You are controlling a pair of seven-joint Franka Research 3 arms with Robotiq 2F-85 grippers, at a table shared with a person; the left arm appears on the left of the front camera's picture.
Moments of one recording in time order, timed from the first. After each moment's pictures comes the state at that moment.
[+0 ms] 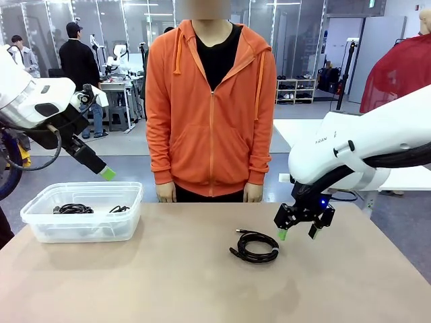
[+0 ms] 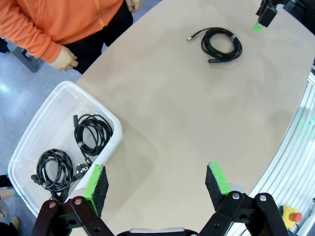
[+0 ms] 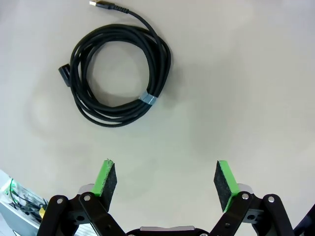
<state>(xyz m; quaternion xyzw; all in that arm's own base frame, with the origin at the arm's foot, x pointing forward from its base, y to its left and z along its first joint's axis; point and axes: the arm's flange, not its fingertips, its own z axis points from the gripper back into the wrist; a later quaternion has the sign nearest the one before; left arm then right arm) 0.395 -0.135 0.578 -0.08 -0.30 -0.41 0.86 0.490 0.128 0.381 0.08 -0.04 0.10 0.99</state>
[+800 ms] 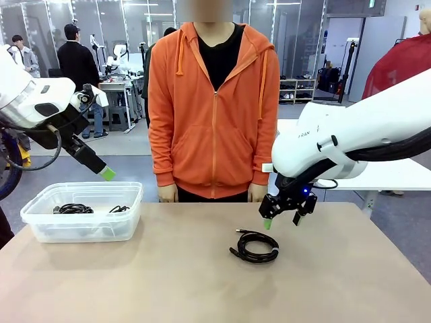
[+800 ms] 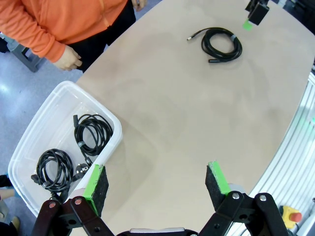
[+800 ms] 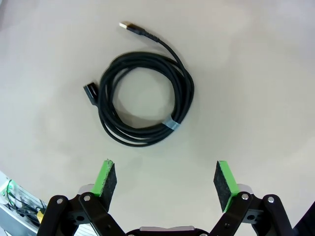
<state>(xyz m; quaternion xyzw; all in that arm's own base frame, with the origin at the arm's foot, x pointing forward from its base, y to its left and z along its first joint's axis) 0.396 -0.135 0.578 -0.08 -0.30 -0.41 0.86 0.509 0.169 0.401 0.07 -0.06 0.13 0.99</state>
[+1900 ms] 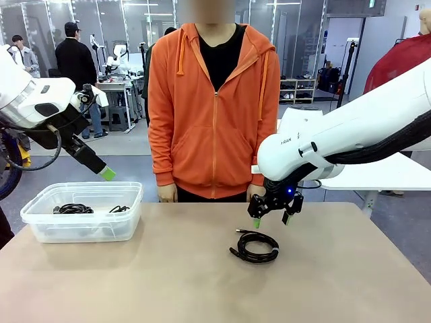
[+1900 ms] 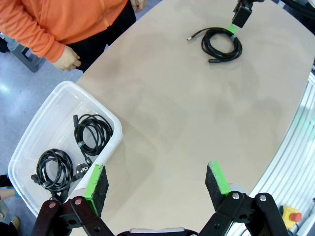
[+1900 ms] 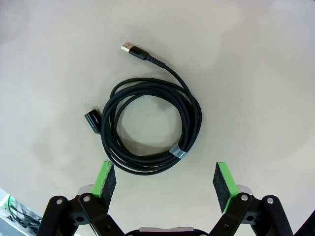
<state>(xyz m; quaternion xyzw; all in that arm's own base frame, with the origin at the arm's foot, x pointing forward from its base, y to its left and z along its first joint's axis) 0.396 -0.135 0.578 -0.08 -0.30 -0.41 0.86 0.535 0.193 0.385 0.06 -0.06 0.12 0.99</state>
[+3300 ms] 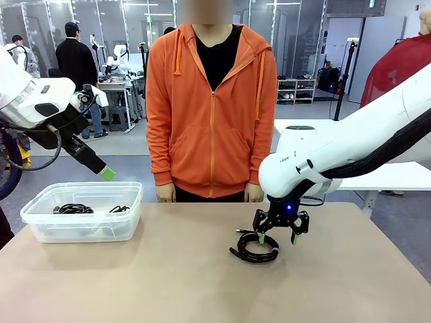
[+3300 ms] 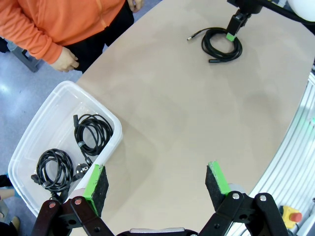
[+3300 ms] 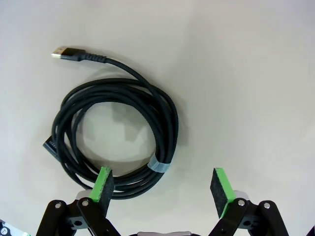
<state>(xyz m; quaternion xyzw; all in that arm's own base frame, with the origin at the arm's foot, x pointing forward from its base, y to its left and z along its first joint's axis) 0.396 -0.135 0.578 -0.08 -0.30 -0.41 0.86 0.538 0.179 0.329 0.03 0.00 -0.01 1.00</state>
